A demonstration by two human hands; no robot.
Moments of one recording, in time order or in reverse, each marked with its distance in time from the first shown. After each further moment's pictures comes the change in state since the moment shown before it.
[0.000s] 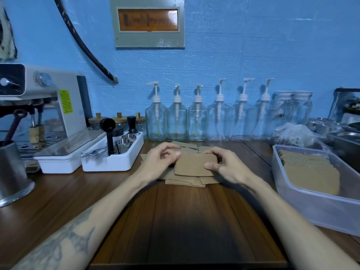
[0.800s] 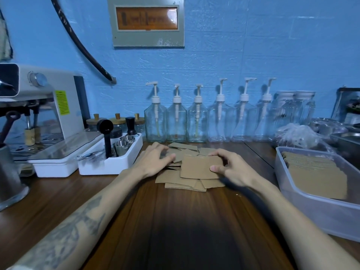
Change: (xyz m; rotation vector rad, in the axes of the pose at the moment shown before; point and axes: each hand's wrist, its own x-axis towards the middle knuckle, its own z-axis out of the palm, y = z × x) left_hand 0.041 -0.034 -0.017 0.705 -0.075 -0.128; right_hand 0.005 0.017 -0.008 -0.042 -0.008 0.023
